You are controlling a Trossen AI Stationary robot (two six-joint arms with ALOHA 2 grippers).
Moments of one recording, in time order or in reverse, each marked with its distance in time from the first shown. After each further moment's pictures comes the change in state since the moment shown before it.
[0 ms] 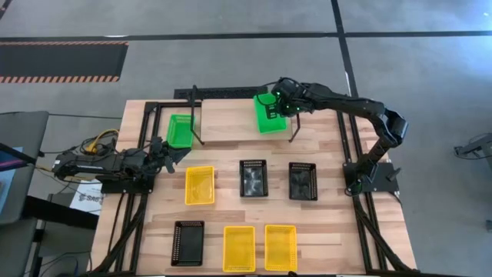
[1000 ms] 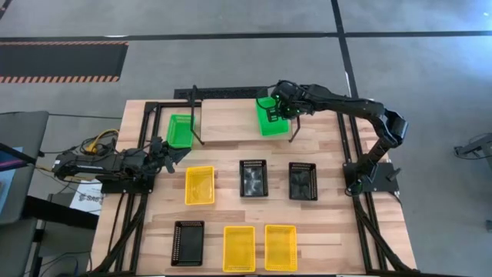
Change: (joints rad) left arm 0.000 0.000 0.000 0.000 0.000 0.002; right arm 0.017 0.000 0.000 -0.054 0.016 -0.001
